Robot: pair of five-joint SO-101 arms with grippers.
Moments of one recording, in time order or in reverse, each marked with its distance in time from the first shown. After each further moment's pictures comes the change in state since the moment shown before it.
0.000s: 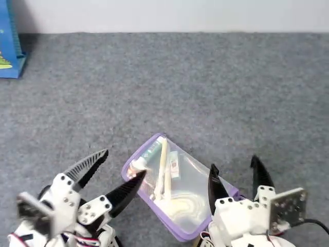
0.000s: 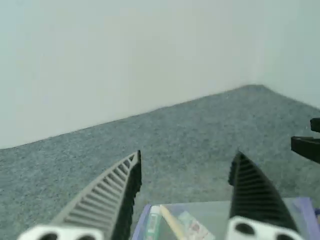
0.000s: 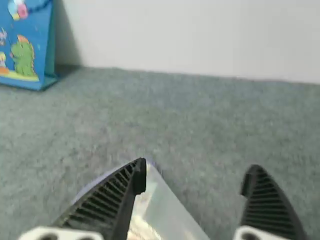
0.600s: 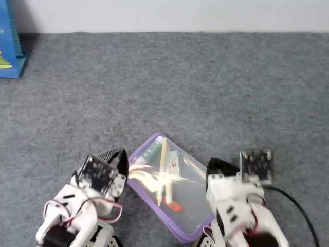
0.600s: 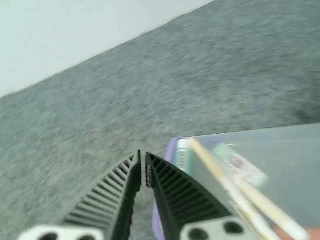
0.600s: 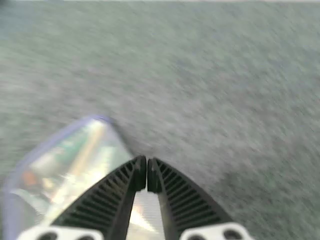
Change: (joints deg) left arm -8.4 0.1 24.5 -7.0 -10.2; right arm 11.4 0.1 25.2 -10.9 1.8
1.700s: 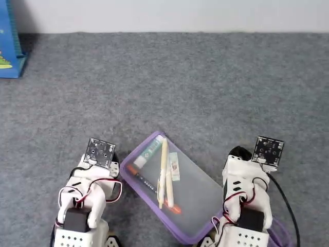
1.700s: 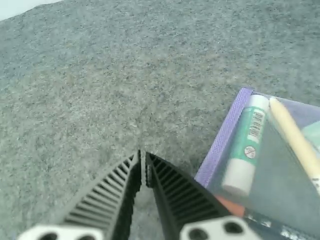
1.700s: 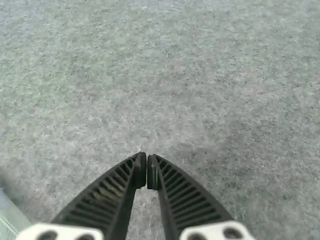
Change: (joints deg) left arm -13.8 0.1 24.9 -16.4 -0.3; right arm 19.9 1.1 29.4 -31.1 1.8
